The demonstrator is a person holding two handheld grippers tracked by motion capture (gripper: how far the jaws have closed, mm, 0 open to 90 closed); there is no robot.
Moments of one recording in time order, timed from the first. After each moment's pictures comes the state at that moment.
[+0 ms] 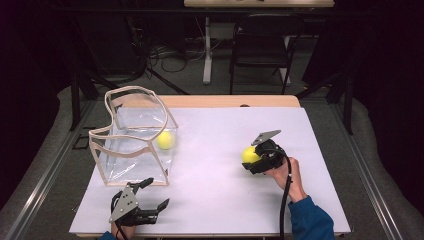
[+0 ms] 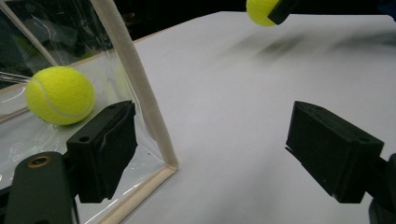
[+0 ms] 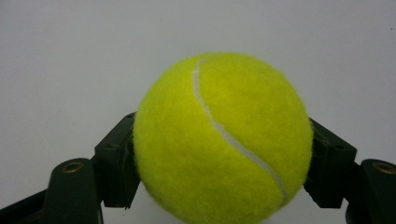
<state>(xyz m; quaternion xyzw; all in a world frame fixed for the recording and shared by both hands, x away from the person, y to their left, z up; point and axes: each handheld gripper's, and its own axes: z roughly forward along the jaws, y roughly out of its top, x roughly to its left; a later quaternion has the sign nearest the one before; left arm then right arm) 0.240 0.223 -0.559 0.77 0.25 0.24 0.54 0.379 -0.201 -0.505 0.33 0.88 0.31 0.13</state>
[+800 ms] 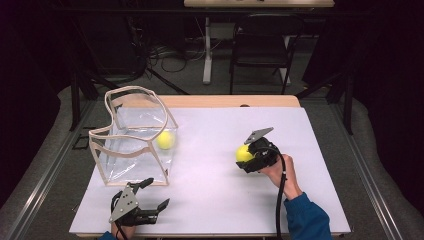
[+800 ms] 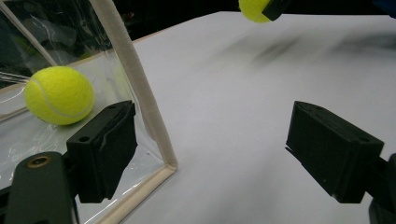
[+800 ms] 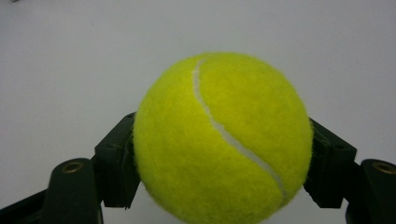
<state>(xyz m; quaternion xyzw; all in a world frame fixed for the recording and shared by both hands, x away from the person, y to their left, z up) 0.240 0.223 -0.559 0.77 0.25 0.24 0.54 0.380 -0.181 -0.494 0.31 0.89 0.31 0.13</state>
